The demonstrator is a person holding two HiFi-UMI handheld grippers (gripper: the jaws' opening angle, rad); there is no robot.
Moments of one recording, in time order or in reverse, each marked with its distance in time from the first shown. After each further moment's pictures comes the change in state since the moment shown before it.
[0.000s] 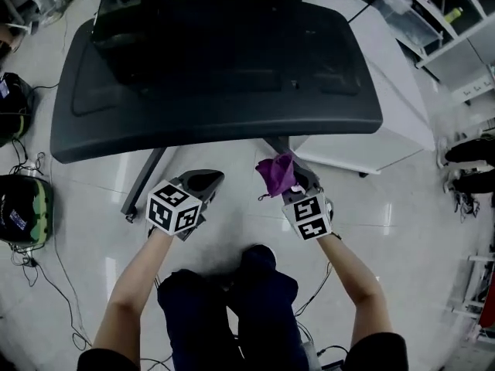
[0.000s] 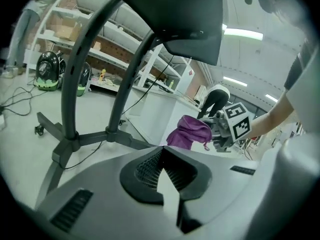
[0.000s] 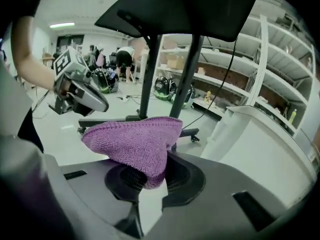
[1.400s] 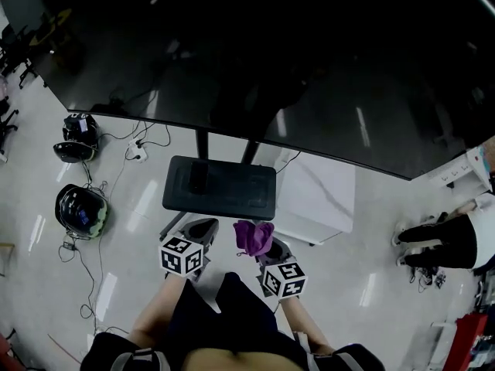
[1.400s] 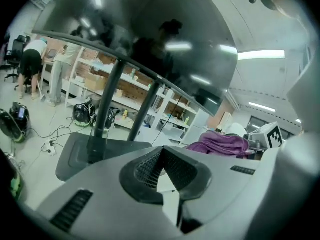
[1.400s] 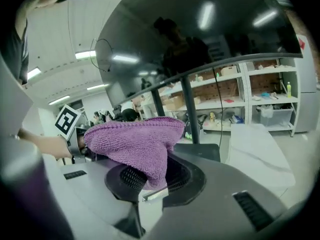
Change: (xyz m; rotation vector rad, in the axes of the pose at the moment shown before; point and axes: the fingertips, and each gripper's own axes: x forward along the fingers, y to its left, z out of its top) left arm -0.265 -0.276 0.425 -0.151 -0.257 0.326; right arm -0.438 -0.041 0.388 0.410 -0.301 0.246
